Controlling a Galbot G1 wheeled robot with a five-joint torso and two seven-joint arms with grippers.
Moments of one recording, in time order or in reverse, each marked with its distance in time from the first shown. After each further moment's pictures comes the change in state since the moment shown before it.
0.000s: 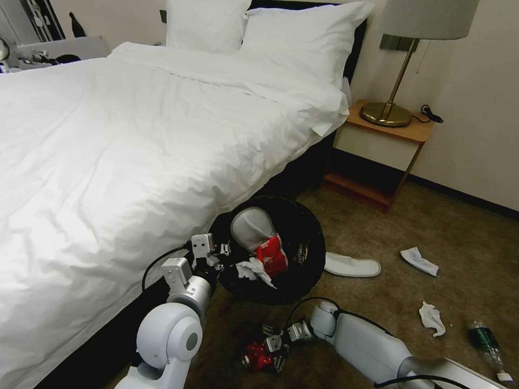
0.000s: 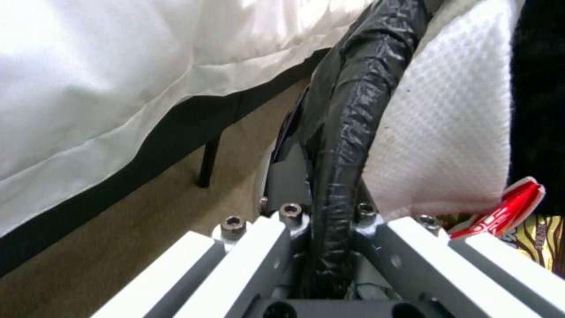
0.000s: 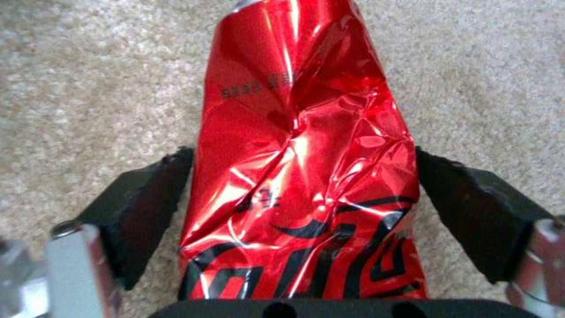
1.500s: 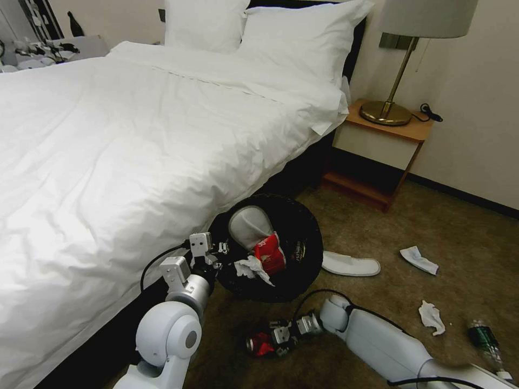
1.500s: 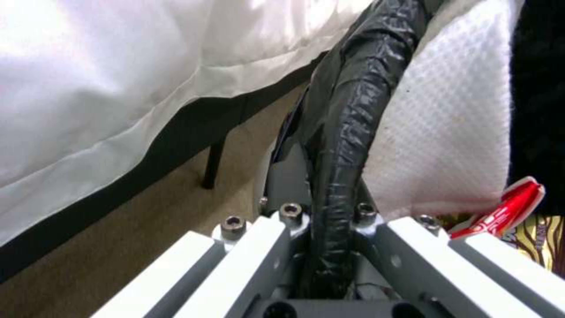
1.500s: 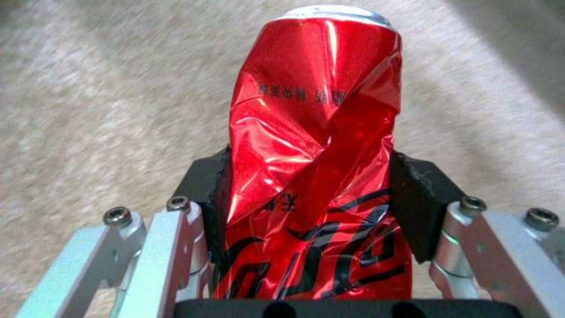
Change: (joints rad) left arm -0.007 -0.001 -0.006 0.009 0.001 -0.004 -0.001; right arm -0.012 -0.099 0.096 0.205 0.042 -0.025 -0.018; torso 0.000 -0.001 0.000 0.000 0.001
